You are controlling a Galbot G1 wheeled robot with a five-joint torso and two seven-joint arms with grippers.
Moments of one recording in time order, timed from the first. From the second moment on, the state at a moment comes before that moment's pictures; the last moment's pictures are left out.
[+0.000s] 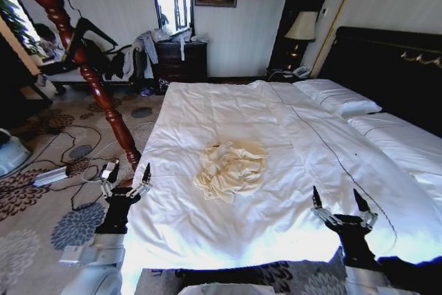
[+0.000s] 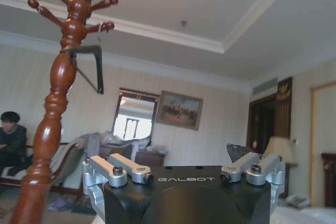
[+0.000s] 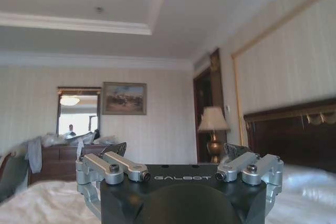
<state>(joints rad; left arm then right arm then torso) 1.87 -1.31 -0.69 -2.49 -0.46 -0.23 -0.01 -2.15 1.41 0.80 2.49 0.37 0.43 0.12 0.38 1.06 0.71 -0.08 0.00</state>
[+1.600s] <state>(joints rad) 1.94 -1.41 -0.76 -2.47 -0.40 -0.26 0.03 -1.77 0.96 0.76 2.32 1.20 0.04 0.46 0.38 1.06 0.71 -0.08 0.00</state>
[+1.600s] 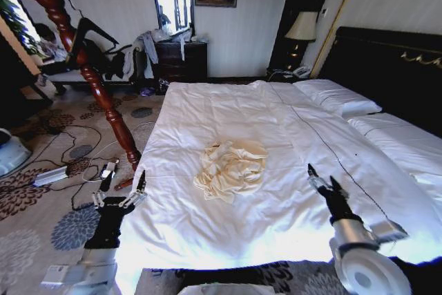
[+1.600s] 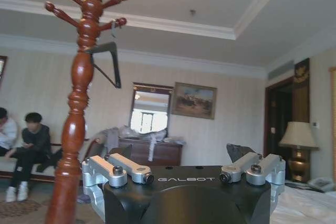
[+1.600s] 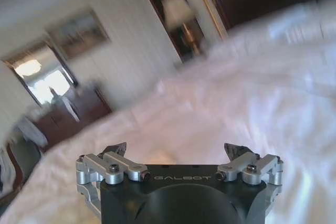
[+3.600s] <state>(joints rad) 1.87 -1.45 -0.81 -2.39 -0.37 -0.23 -0.01 -1.14 0.88 0.14 1.98 1.14 0.08 0.28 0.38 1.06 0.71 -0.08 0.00</state>
